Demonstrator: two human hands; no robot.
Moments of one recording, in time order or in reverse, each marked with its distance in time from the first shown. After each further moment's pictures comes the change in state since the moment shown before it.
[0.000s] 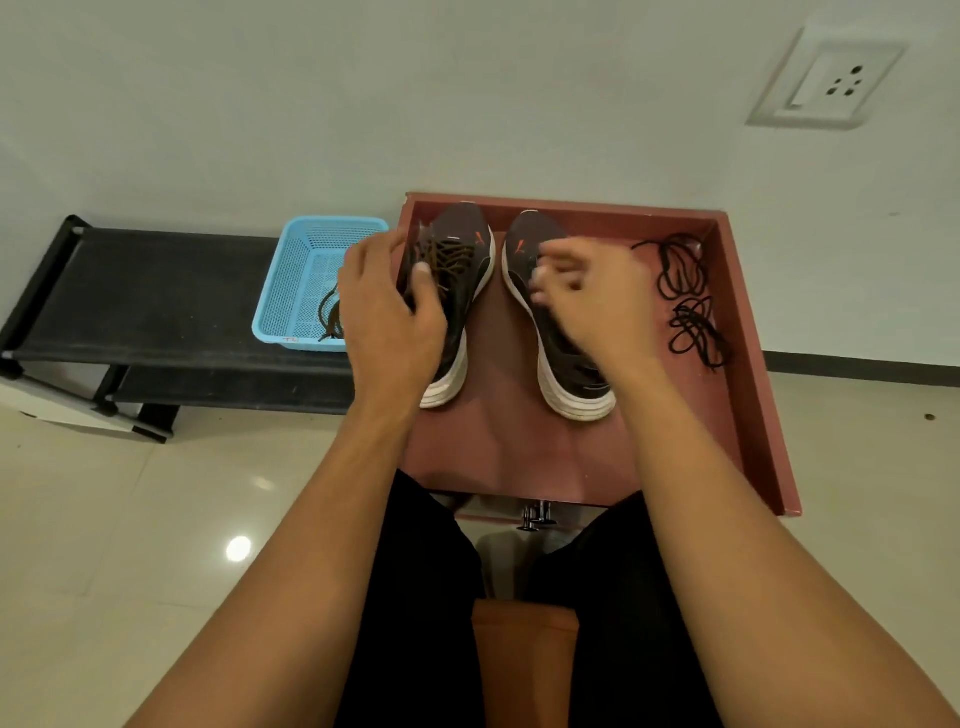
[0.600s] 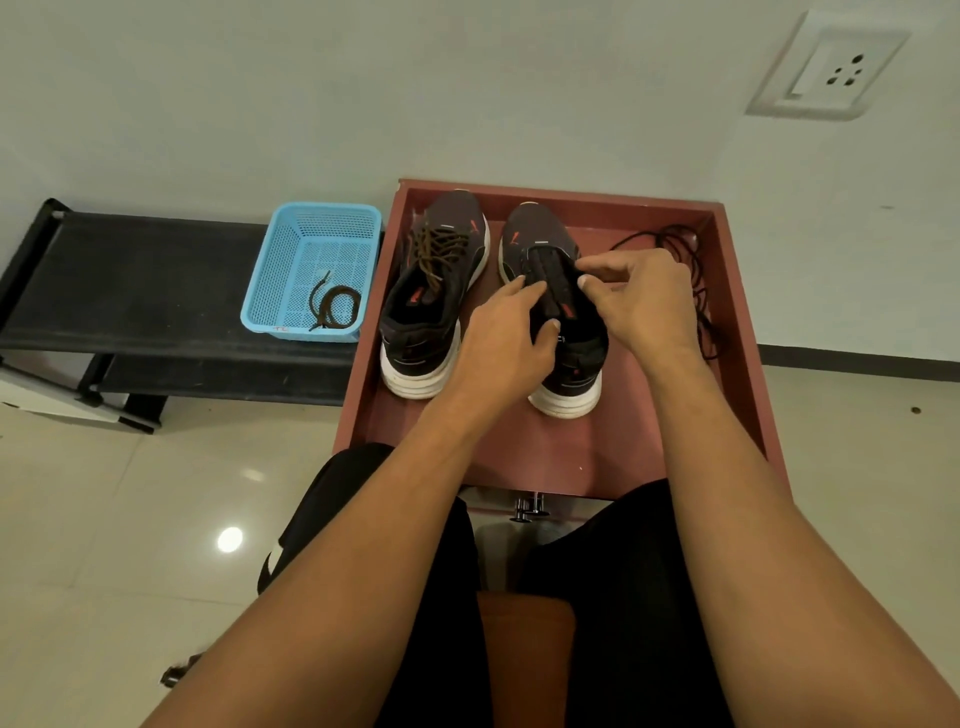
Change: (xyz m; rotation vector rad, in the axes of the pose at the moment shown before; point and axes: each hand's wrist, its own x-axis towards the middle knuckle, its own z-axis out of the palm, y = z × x) left_hand -0.028 0.033 0.059 0.086 -0.623 0.058; right_hand 0.009 0.035 -0.035 -0.272 0.037 0.065
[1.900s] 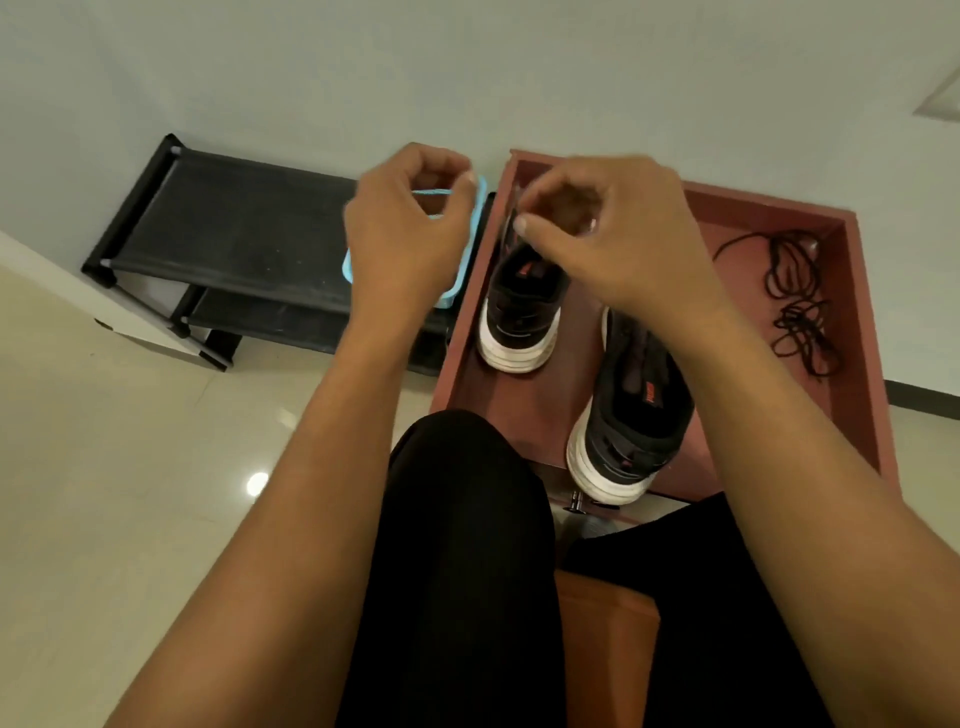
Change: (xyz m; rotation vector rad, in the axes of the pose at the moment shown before) left_hand -0.025 -0.079 -0.143 -0.341 0.590 -0.124; right_hand -0.043 -0.147 0.036 0.099 -0.233 -0.558
